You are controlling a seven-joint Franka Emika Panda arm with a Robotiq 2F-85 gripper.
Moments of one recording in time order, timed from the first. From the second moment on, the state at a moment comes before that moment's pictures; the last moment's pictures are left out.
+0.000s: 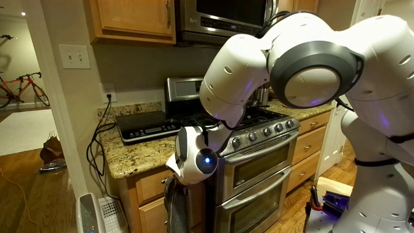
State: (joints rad) arm 0.93 0.82 -0.71 -1.95 -2.10 3.02 1.58
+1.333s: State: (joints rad) arm 0.84 0.78 -0.59 -1.97 -2.22 2.88 1.58
